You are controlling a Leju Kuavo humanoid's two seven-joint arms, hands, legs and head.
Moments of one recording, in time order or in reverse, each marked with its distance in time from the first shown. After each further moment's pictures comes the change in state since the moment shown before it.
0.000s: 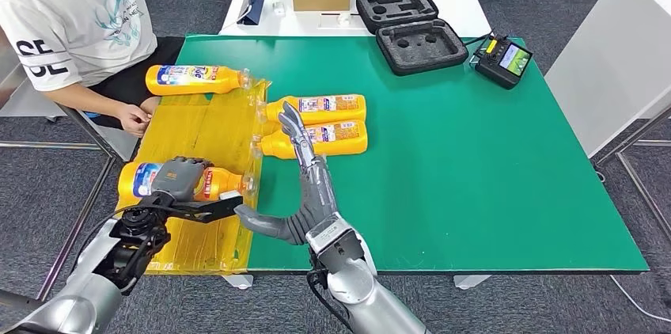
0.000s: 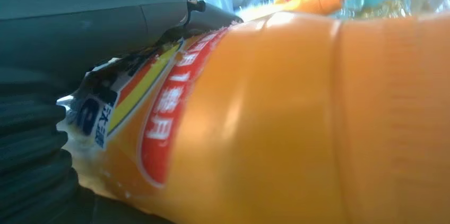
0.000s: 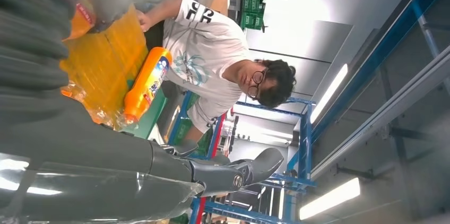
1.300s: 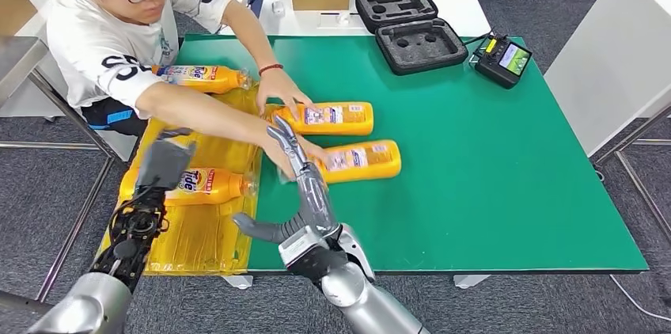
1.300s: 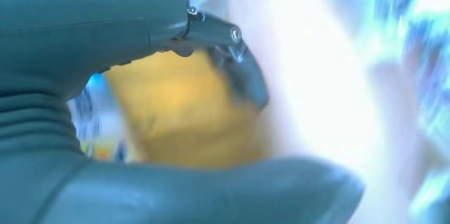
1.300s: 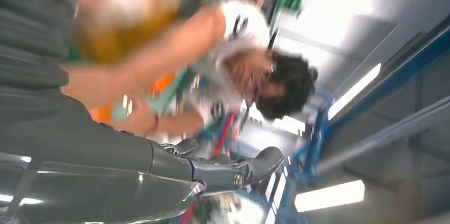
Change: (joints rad) left arm 0.038 -0.100 0.301 -0.038 0.968 0.223 -0.366; right arm -0.014 0.005 -0.004 0.107 0.210 -0.122 0.002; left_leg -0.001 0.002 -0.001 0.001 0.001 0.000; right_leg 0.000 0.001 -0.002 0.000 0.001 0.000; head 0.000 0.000
